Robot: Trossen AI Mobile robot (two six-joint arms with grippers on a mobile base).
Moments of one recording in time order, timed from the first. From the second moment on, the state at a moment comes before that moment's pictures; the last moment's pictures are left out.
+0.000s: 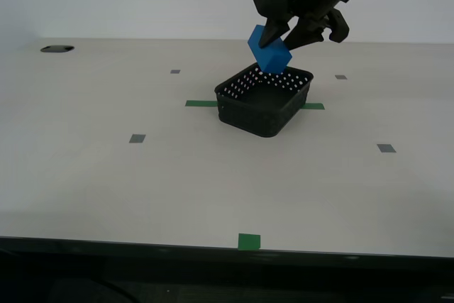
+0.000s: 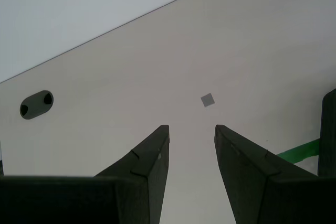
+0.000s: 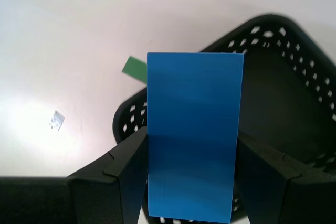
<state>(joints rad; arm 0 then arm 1) 0.49 1.82 1.19 -0.30 -0.31 0.20 -0.33 2.05 2.35 -1.22 -0.15 0.16</state>
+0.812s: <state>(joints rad) 0.49 1.82 1.19 -0.27 -0.24 0.21 -0.33 2.05 2.35 -1.22 -0.15 0.16</state>
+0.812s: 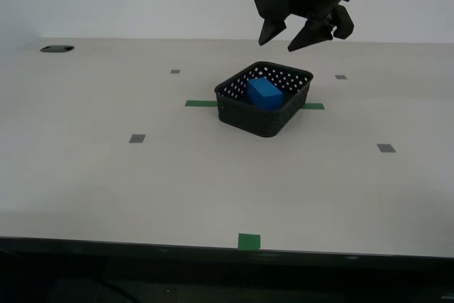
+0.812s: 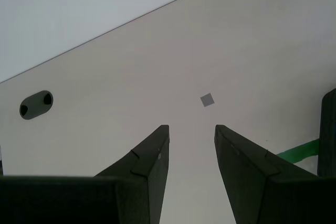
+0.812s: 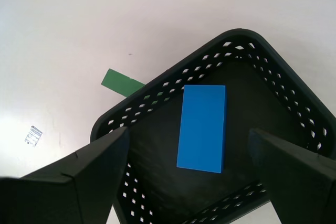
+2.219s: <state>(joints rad) 0.49 1.82 1.19 -0.27 -0.24 0.21 -0.33 2.05 2.35 -1.22 -0.15 0.16</state>
